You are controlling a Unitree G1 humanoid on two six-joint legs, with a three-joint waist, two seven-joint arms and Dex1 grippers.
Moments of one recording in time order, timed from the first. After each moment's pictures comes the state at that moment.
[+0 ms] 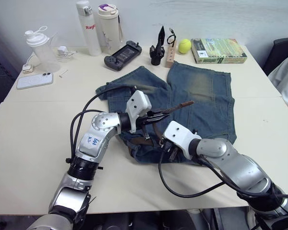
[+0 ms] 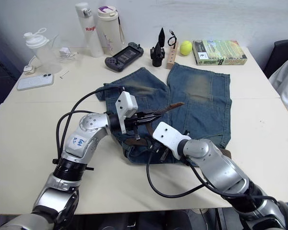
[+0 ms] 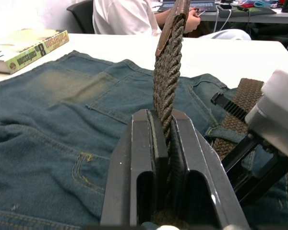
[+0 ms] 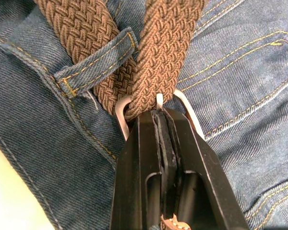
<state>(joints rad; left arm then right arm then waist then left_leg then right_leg) -0.64 0.29 -0.18 -0.03 -0.24 0.35 -0.79 -0.49 -0.65 0.43 -0.65 0.17 1.18 0.48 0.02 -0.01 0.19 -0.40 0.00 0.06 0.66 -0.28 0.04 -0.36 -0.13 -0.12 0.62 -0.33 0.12</state>
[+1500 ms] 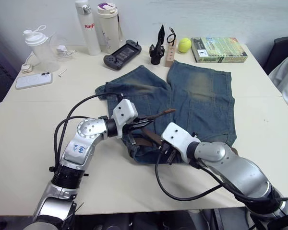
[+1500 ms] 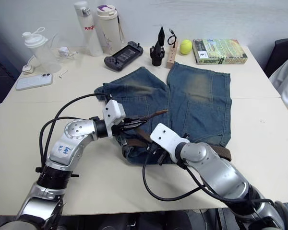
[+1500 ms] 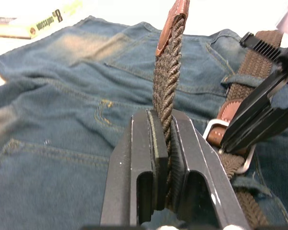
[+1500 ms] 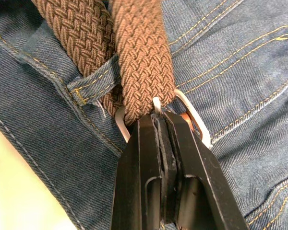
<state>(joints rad) -0.54 0.41 -0.16 -0.11 -0.23 0.32 -0.79 -0.53 -0.61 0.47 -0.72 0.22 1.33 0.39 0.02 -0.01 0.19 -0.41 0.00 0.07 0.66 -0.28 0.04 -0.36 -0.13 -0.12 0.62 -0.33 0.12</state>
